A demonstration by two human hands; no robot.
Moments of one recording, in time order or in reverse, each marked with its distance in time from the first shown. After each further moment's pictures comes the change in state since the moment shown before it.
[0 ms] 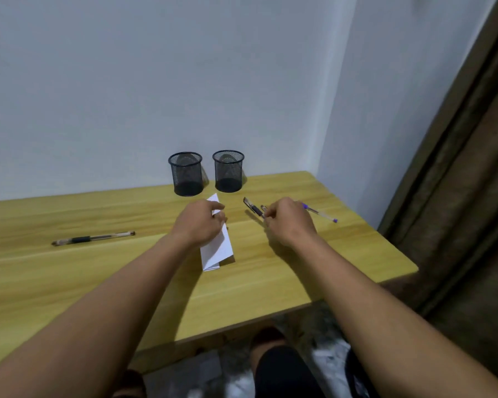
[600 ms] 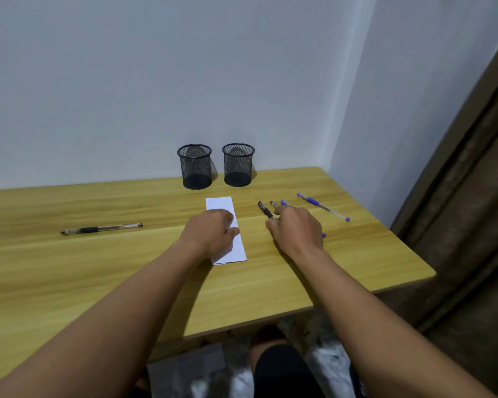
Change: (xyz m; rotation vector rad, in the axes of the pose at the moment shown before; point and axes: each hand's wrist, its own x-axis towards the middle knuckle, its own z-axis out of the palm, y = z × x) left_hand -0.011 -0.011 0.021 0.299 -0.076 0.086; right_hand -0.013 0.004 0.023 -0.193 0.131 -0.081
